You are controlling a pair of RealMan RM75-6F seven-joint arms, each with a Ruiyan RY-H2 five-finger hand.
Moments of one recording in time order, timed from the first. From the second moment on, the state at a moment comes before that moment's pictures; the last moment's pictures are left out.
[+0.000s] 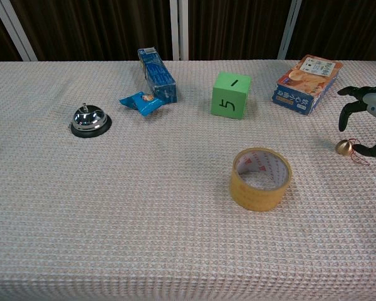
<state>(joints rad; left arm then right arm) -0.09 -1.12 -0.02 -1.65 1.48 1.46 0.14 0.45 -1.53 0.12 -1.32 -1.22 1.08 -0.37</state>
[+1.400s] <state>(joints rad) -0.10 -1.11 -0.02 -1.63 1.47 1.44 0.11 0.45 -1.55 0.13 -1.30 -1.20 1.09 -0.39</state>
